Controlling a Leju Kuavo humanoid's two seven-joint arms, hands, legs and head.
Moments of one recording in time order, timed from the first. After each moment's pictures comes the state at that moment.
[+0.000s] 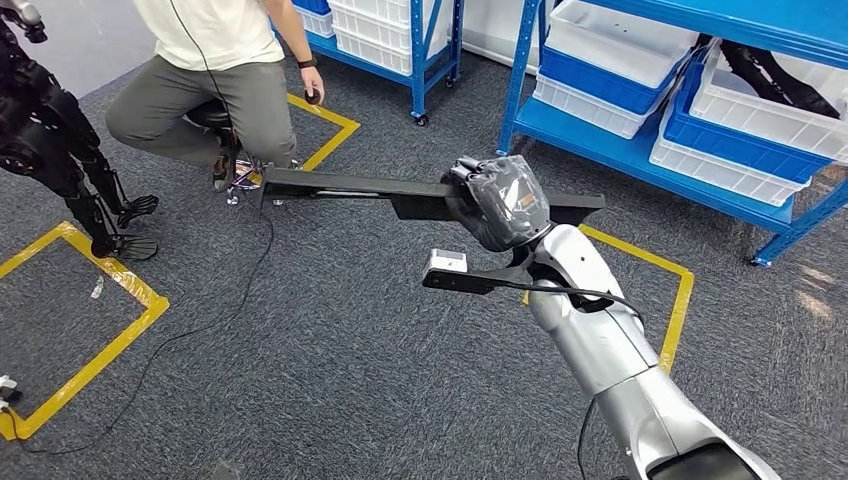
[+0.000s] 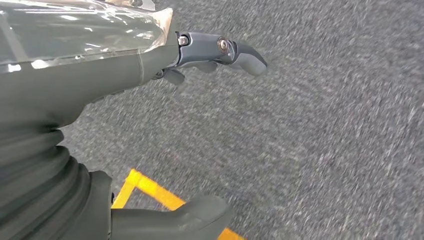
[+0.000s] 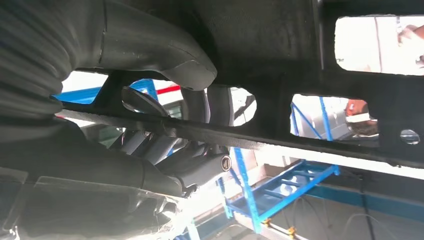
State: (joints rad) left arm -0.11 -0.05 0.22 -0.20 -0.34 0.38 -0.28; right arm -0.74 -0.03 0.55 -1.11 0.97 -0.29 -0.36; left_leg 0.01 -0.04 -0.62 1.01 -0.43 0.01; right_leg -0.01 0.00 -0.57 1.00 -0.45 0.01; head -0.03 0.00
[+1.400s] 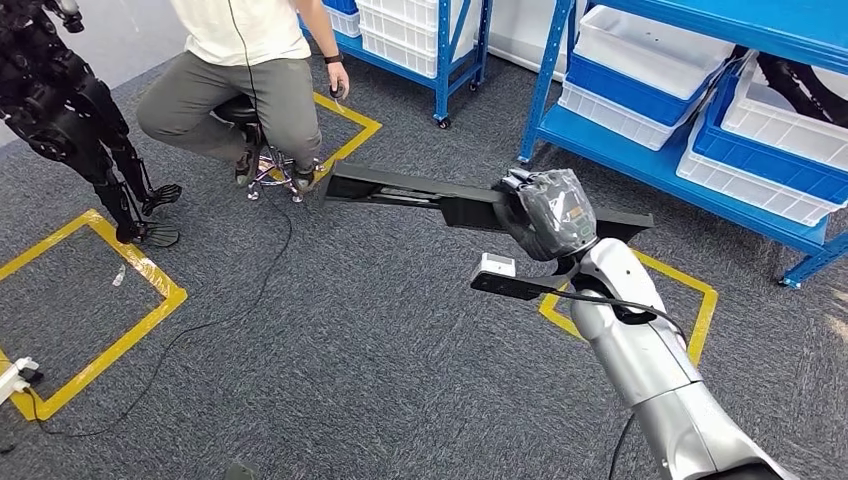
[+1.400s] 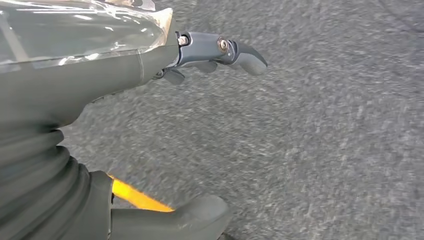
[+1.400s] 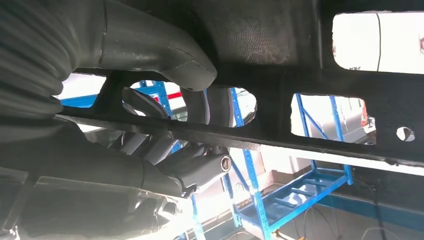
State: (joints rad) left arm -0.12 -0.07 0.21 -0.20 -0.40 0.37 -0.41; right arm -0.67 -0.16 0.49 -1.15 0.93 -0.29 -0.39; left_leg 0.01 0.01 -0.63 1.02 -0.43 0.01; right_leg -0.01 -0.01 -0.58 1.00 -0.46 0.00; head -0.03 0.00
